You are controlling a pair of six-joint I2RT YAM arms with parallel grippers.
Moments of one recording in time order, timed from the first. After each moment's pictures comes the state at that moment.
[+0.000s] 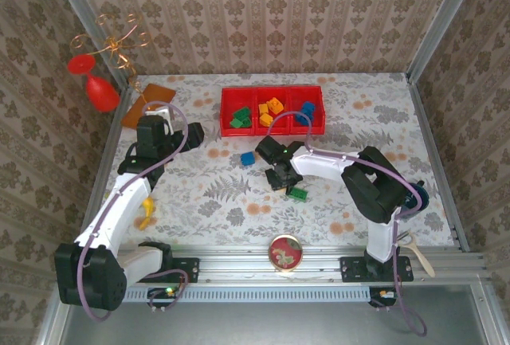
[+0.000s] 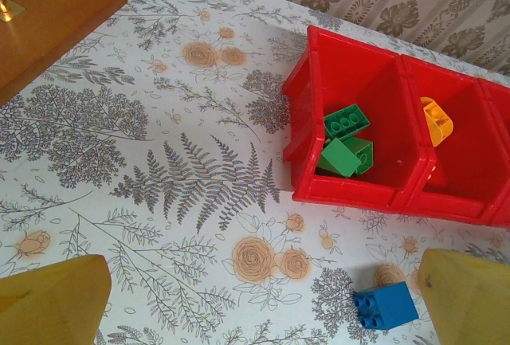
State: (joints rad) left arm -0.20 1.10 0.81 -0.26 0.08 -0.37; right arm 0.74 1.90 1.23 -0.67 0.14 0.45
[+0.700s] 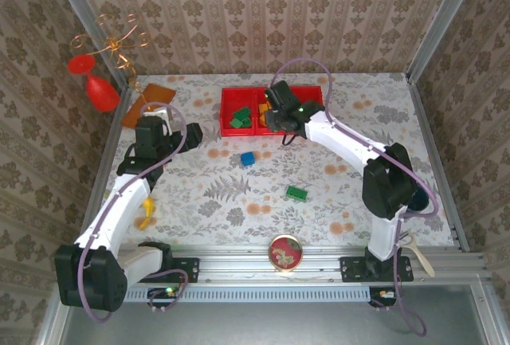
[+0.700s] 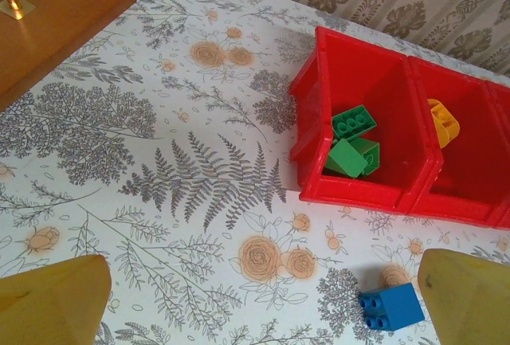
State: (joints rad) left arm -0.19 1.09 0.80 -0.26 0.08 -0.37; right arm 0.58 1.90 1.64 -0.60 0.25 0.31
